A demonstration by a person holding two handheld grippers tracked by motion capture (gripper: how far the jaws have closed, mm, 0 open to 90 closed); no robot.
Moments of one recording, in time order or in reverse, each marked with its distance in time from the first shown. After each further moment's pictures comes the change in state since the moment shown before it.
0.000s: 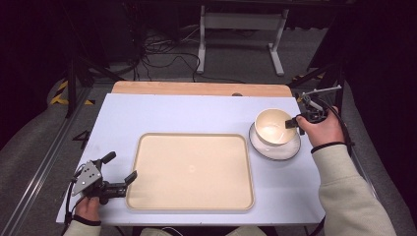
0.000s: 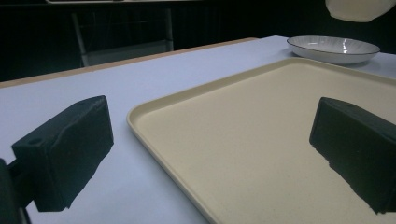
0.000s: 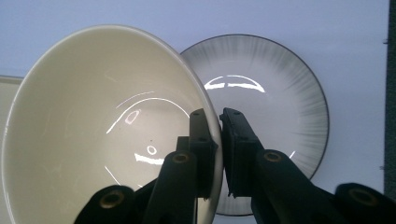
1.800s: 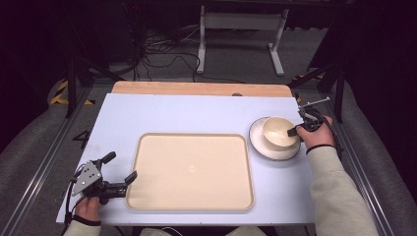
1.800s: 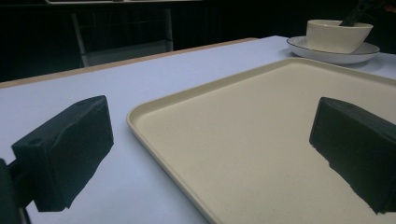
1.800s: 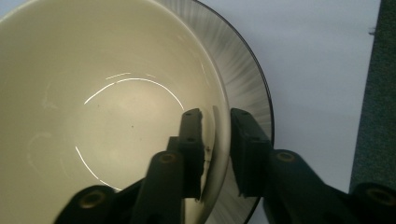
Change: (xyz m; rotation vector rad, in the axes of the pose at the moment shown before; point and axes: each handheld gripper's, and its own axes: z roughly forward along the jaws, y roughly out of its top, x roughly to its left) left arm 0.000 0.000 0.000 0.000 -0.001 0.001; right arm -0.067 -0.005 0.075 0.066 -0.080 -0.111
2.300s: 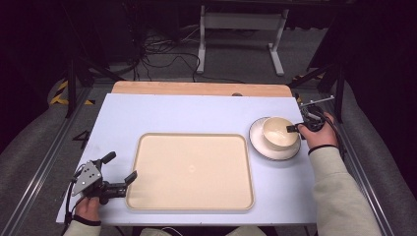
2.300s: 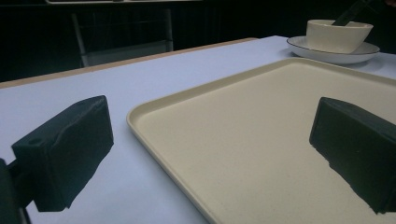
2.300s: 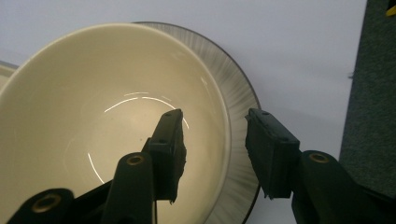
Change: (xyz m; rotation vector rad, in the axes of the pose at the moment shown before) left arm 0.000 0.000 0.000 0.000 0.000 0.000; right arm 0.002 0.000 -0.012 -0.102 0.012 -0.083
